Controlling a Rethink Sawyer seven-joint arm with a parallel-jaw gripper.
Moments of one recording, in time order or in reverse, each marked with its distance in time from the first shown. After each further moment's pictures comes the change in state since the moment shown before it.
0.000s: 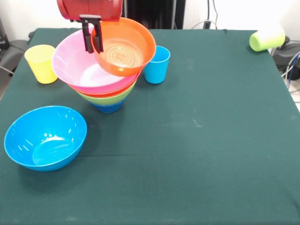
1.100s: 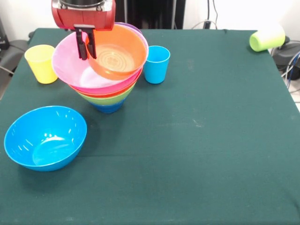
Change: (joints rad) arm -0.030 0.038 0.028 0.000 -0.083 0.000 0.000
